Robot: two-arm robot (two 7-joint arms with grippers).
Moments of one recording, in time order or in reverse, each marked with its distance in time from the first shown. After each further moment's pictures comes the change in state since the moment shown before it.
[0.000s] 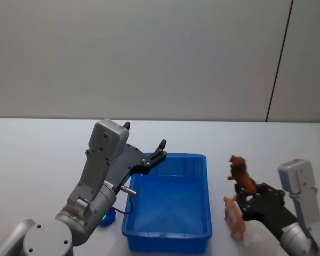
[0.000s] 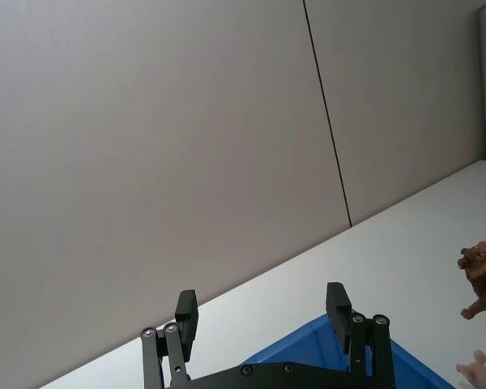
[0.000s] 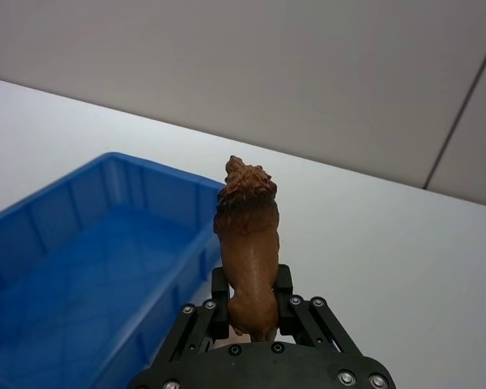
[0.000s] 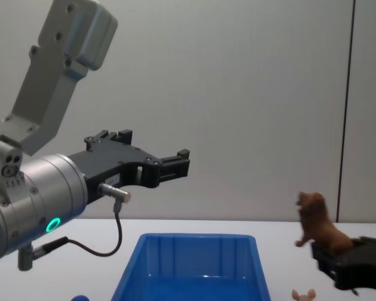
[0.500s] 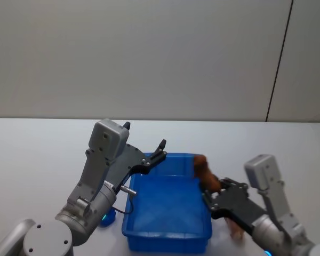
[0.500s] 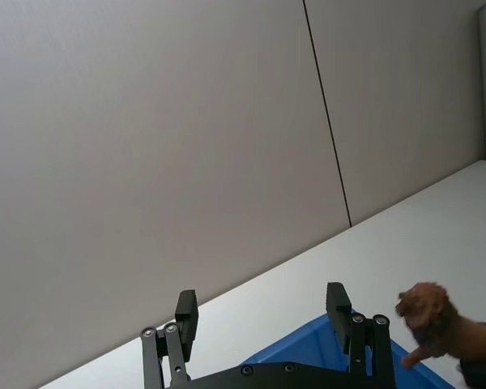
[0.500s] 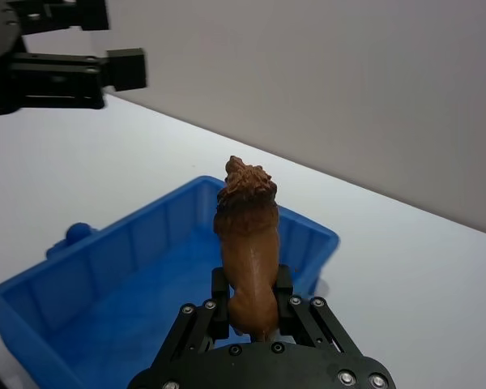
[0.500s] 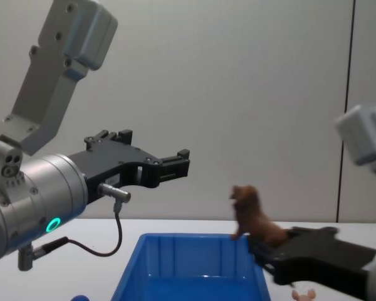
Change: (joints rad) left arm 0.000 0.000 0.000 0.000 0.000 0.000 0.000; right arm 0.087 -0.057 -0.042 0.086 -0.058 -0.058 0.188
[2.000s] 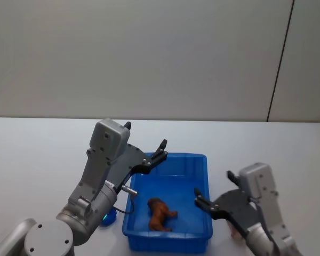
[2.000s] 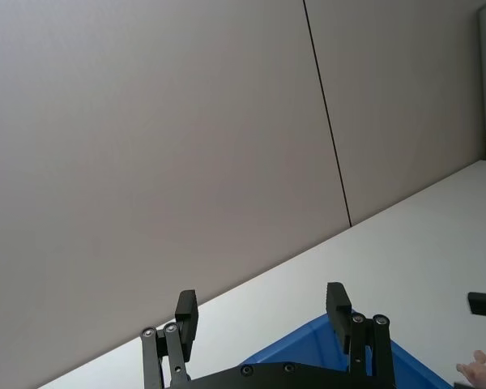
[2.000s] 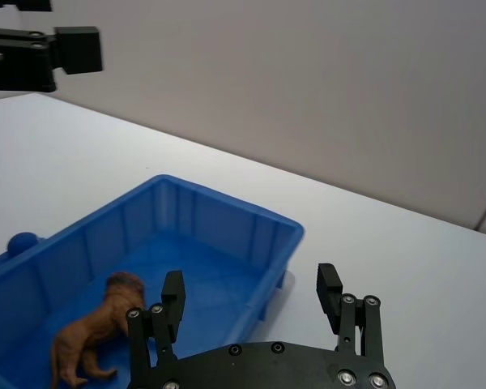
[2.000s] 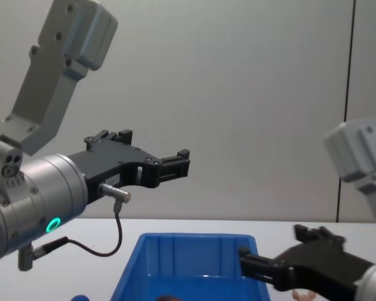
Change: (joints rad) left arm 0.000 0.000 0.000 0.000 0.000 0.000 0.000; right arm -0.026 -0.037 -0.049 0.019 -0.048 -0.044 -0.212
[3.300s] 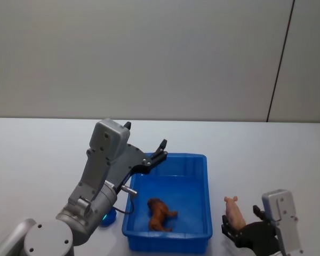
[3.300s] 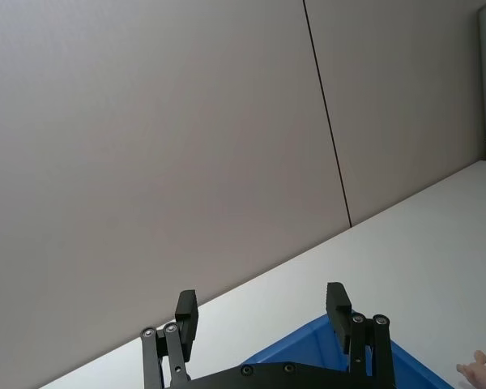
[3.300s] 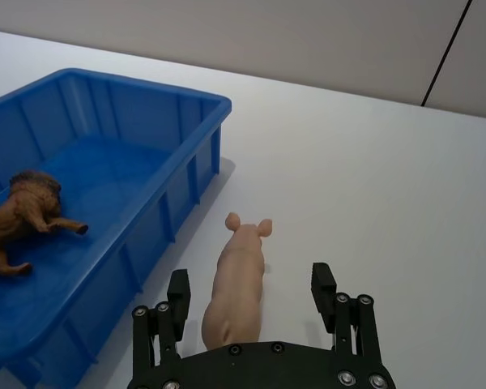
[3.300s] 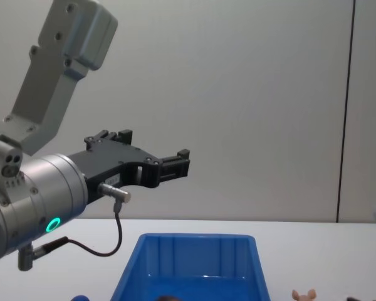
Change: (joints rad) left arm 0.000 0.000 0.000 0.000 0.000 0.000 0.000; right arm -0.077 0.032 0.035 0.035 0.083 0.068 -0.103
